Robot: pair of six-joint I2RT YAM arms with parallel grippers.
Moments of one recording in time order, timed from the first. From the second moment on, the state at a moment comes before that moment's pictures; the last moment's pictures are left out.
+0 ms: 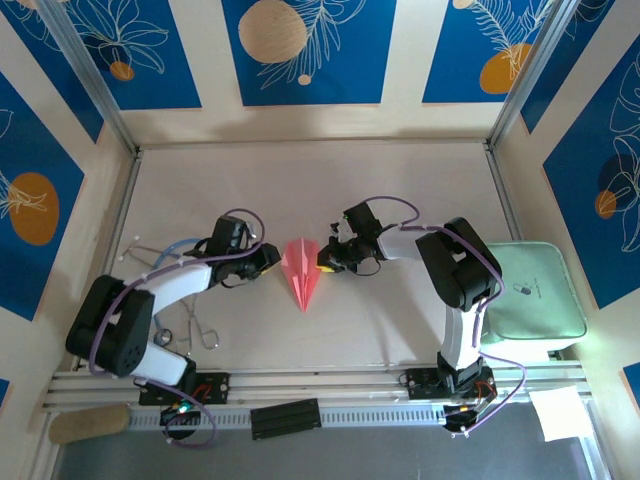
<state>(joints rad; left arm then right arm) -0.41 1.43 0.67 -0.09 0.39 -0.88 0.53 1.91 1.00 -0.10 -0.69 0.78</state>
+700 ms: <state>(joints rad) -0.62 1.54 0.73 -0.15 0.38 -0.88 0.53 1.91 1.00 -0.10 -0.69 0.79</state>
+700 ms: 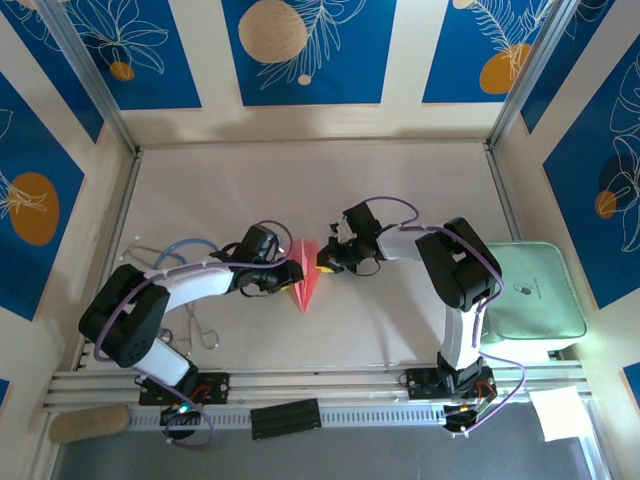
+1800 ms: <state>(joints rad) -0.77 1.75 1.02 -0.47 0.13 -0.82 0.53 1.91 1.00 -0.10 -0.69 0.79</state>
